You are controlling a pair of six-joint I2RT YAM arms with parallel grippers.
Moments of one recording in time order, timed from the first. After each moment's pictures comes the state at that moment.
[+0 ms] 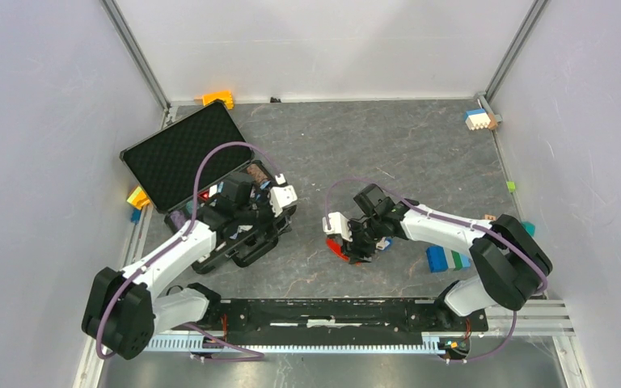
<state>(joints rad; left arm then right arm) -0.47 1.14 0.64 -0.24 0.51 0.56 0.72 1.47 0.76 -0.43 -0.57 -0.77</state>
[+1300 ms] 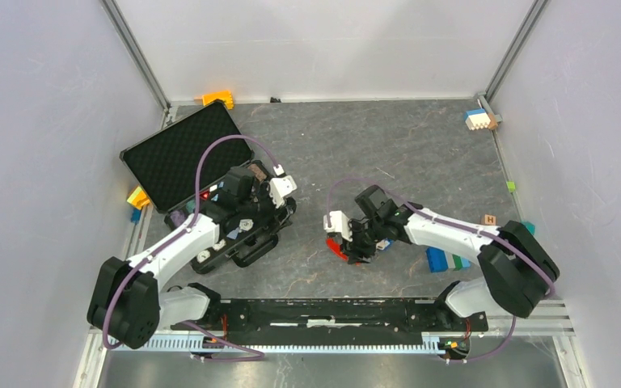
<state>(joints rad) -0.44 1.20 0.67 -0.20 0.49 0.48 0.71 1.40 0.73 -0.41 -0.56 -0.67</state>
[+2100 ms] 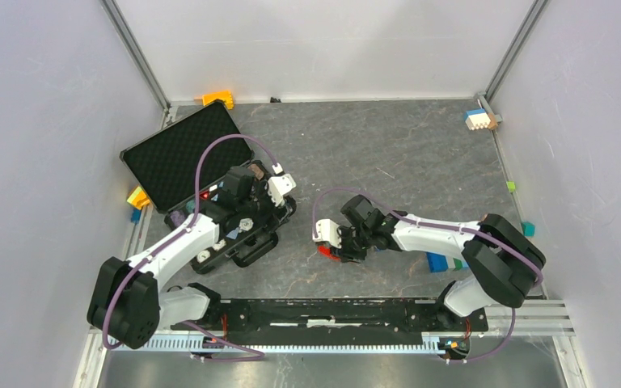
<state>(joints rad) -0.44 1.20 0.68 -0.20 0.39 0.47 0.85 1.51 0.71 -0.26 -0.36 -0.60</state>
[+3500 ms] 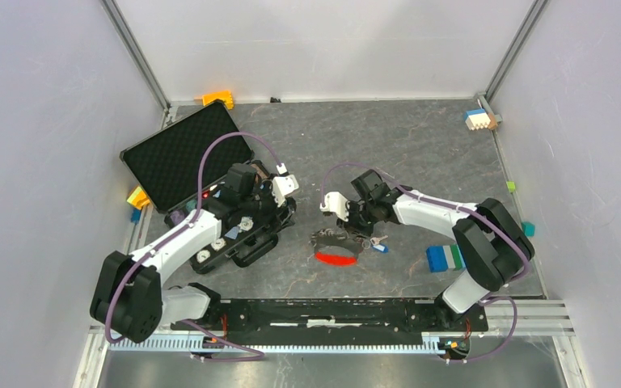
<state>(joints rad) -0.44 1.23 0.71 -0.22 0.53 0.51 0.65 1.61 0.87 -0.38 -0.40 -0.68</state>
